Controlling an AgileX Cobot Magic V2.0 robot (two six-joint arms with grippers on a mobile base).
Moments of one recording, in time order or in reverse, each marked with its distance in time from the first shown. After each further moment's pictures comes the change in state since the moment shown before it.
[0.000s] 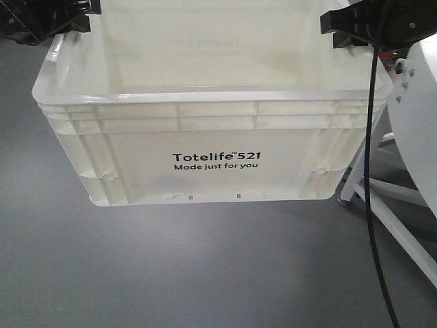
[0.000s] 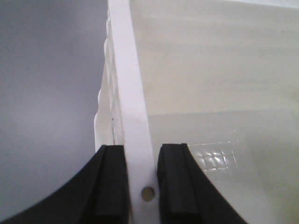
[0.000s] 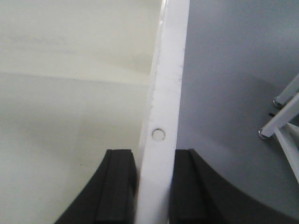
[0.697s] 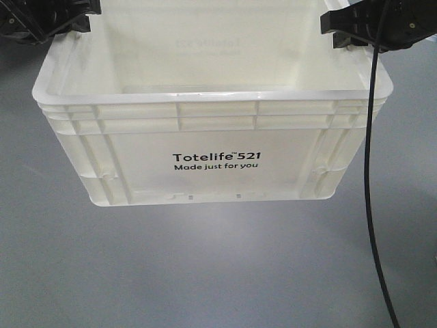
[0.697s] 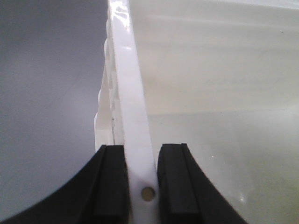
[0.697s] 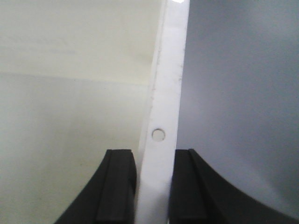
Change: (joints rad) left arm 0.000 0.000 0.000 0.000 0.001 0.000; right arm 0.000 0.000 0.000 0.000 0.000 0.000
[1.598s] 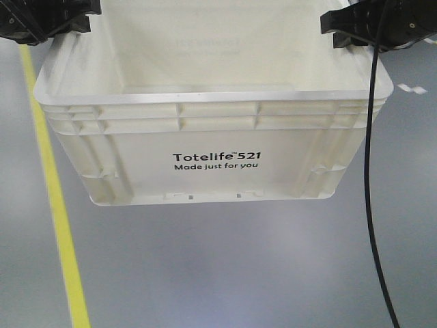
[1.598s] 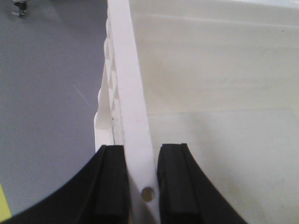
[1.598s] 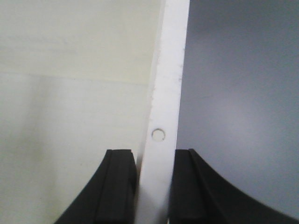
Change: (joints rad) left arm 0.000 0.000 0.000 -0.001 -0.001 0.000; right arm 0.000 0.000 0.000 0.000 0.000 0.000
